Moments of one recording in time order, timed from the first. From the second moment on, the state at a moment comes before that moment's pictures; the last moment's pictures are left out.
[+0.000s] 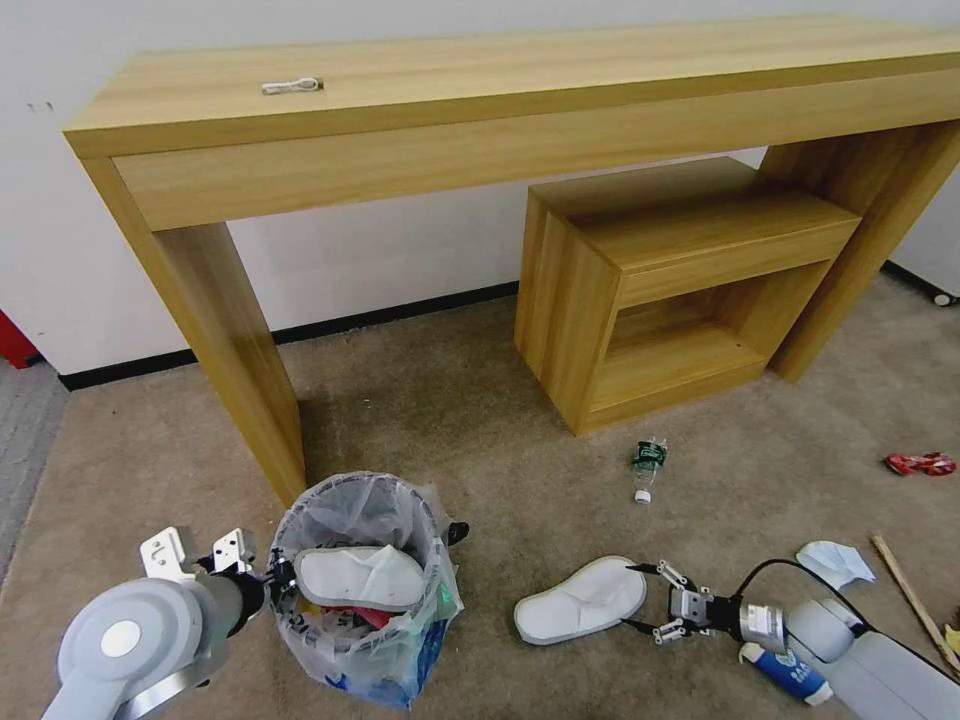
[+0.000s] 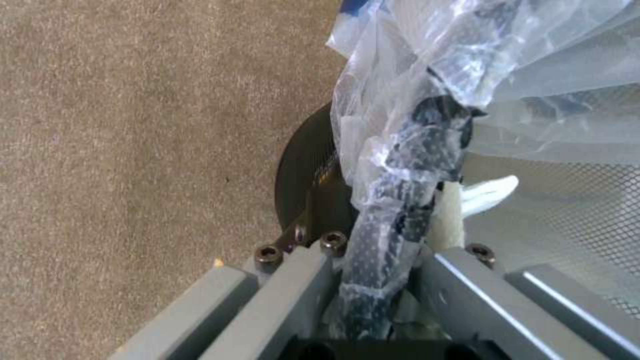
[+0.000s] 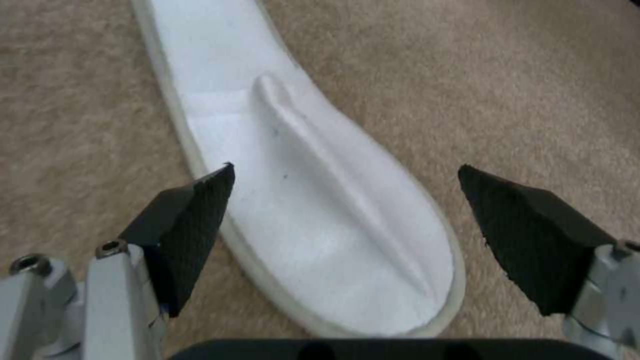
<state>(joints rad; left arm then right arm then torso) 1.50 -1.01 -0.65 -2.22 -1.71 0.72 -1.02 -0.90 0.81 -0.14 0.87 0.09 0.81 -0.65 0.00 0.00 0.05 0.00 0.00</state>
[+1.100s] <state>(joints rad) 1.51 -1.01 -0.66 -2.24 -1.71 0.72 -1.01 -0.77 0.90 -0.23 0.74 0.09 0.81 -0.64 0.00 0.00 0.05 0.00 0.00</state>
